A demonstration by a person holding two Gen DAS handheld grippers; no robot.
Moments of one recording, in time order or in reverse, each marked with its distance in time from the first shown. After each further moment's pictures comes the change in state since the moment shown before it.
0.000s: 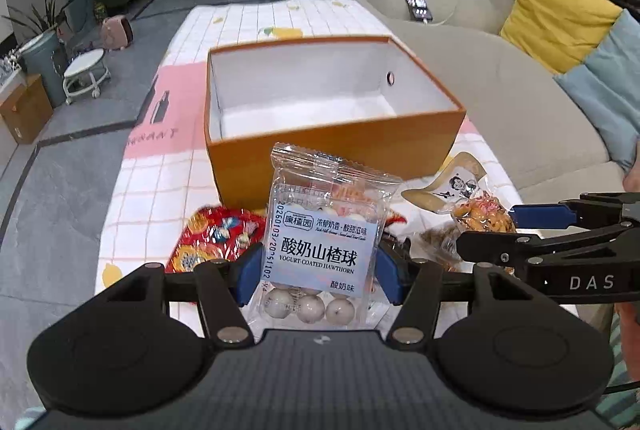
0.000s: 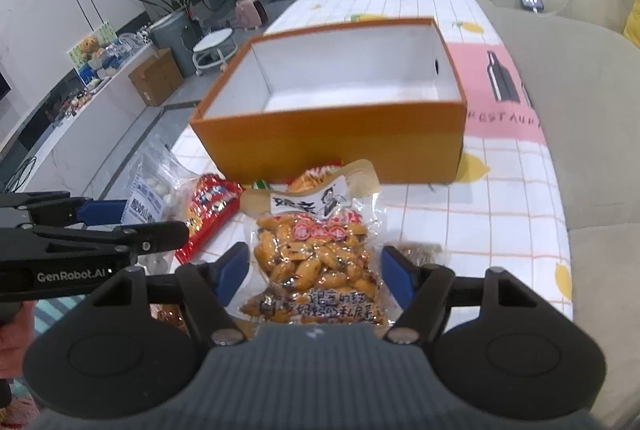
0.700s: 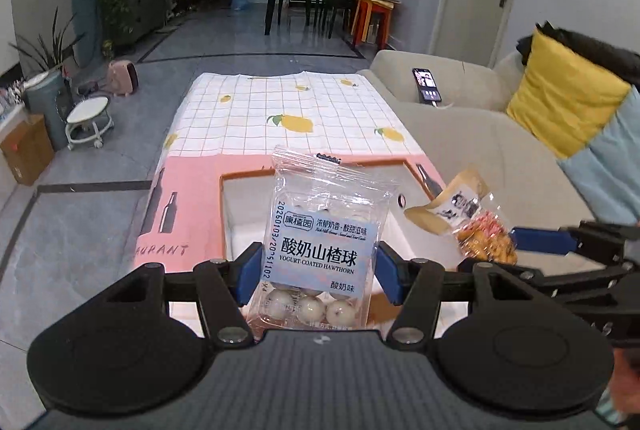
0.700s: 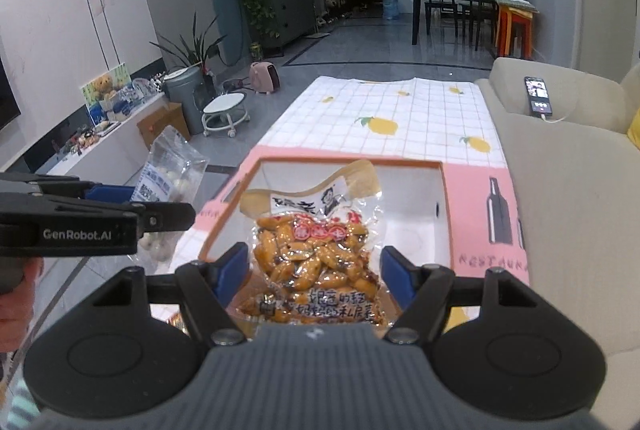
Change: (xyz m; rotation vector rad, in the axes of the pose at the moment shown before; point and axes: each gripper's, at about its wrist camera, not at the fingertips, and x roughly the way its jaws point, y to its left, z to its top) left arm 0.000 0.027 0.123 -0.058 -0.139 -0.019; right arm -0.020 0.009 0.124 -0.080 -0.173 0.003
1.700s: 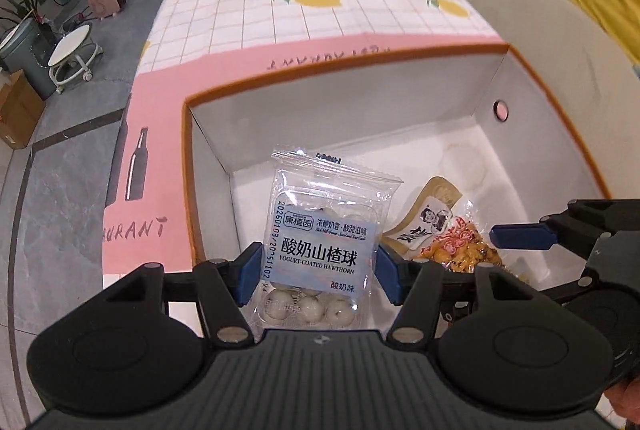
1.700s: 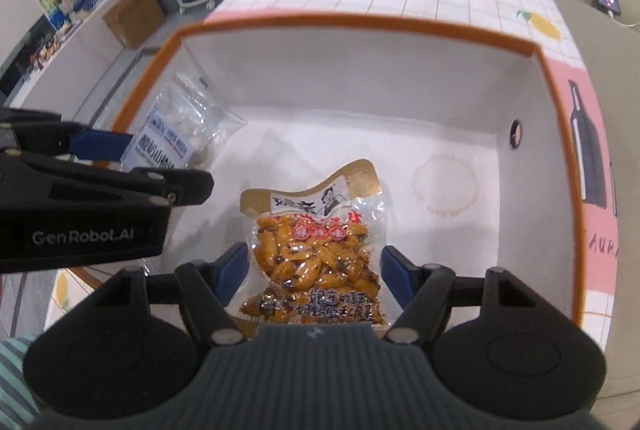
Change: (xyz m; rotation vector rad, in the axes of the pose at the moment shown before) left arm 0.188 0.024 0.003 0.098 0.386 0.107; right arm 0.244 -0.034 -0.003 0.000 0.460 0.002
